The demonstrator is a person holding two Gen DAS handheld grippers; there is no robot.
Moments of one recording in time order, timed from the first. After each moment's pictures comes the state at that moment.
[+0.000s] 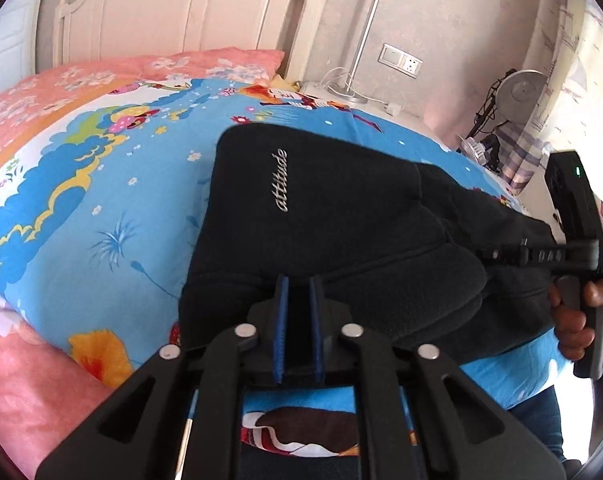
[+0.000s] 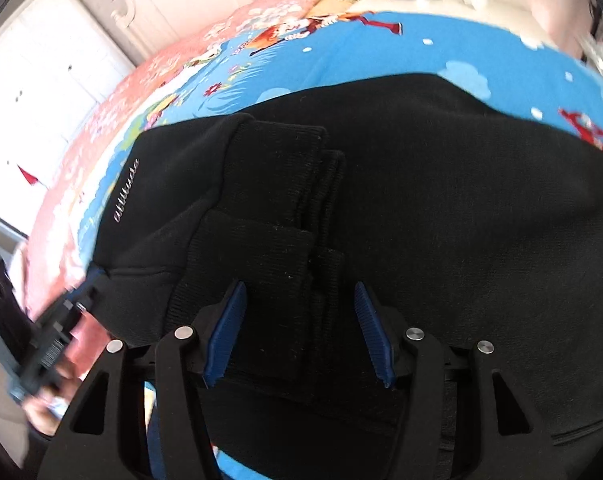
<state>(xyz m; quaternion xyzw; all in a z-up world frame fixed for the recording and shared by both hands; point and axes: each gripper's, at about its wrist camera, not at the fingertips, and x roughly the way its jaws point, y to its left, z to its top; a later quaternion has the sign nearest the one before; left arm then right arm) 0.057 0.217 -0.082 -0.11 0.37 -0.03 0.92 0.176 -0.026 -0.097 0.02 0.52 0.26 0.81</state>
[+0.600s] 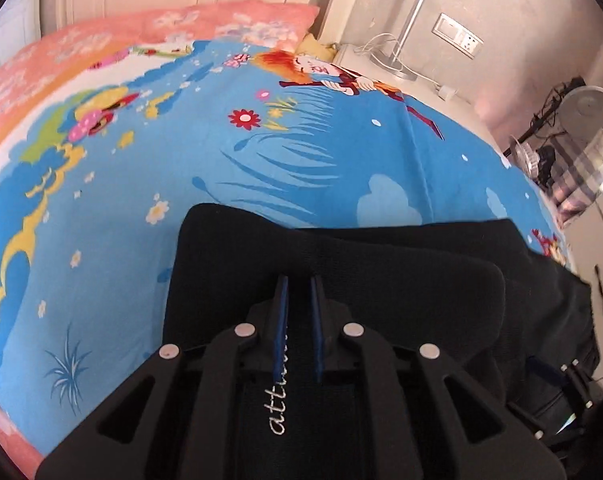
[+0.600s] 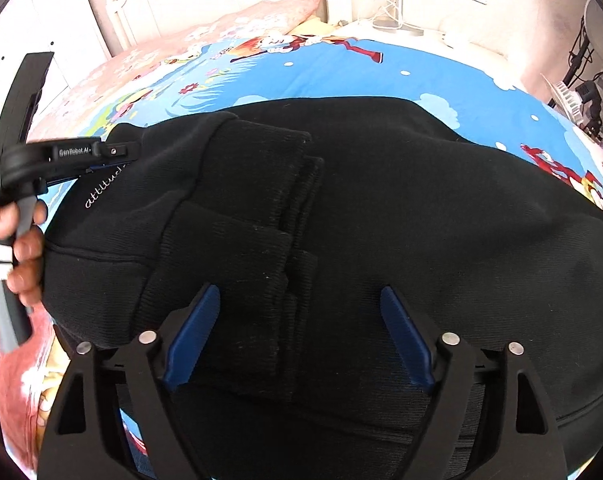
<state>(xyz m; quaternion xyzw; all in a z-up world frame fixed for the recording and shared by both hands) 0.209 0.227 -0.090 -0.13 0.46 0.02 0.88 0.158 -0.021 -0.097 -0.04 0.48 0.19 0.85</state>
